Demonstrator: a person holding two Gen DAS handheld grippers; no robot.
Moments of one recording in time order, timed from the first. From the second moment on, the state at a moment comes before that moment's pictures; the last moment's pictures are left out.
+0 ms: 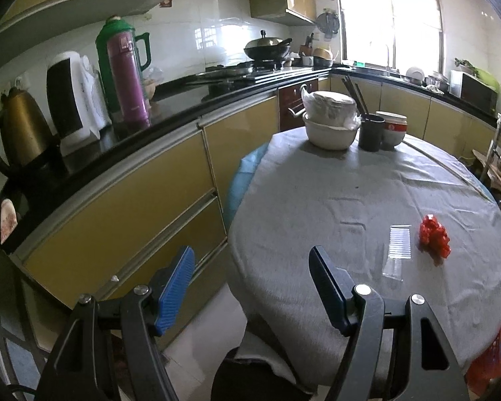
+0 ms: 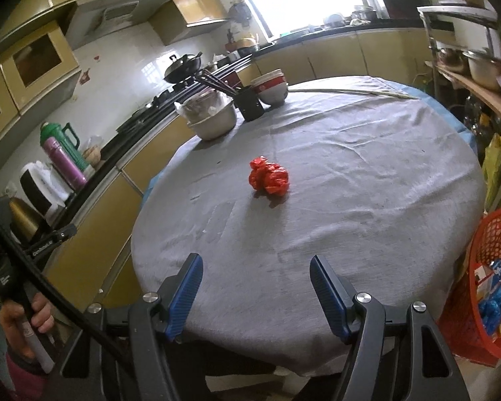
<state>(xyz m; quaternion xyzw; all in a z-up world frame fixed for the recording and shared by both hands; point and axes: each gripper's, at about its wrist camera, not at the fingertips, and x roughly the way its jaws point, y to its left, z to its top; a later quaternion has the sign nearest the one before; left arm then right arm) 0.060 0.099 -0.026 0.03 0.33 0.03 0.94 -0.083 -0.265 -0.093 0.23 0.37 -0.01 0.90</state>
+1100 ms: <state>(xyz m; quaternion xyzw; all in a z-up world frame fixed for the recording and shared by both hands) 0.116 0.028 -0.033 0.06 0.41 -0.04 0.91 -0.027 -0.323 -0.088 0.26 0.36 0.00 0.90</state>
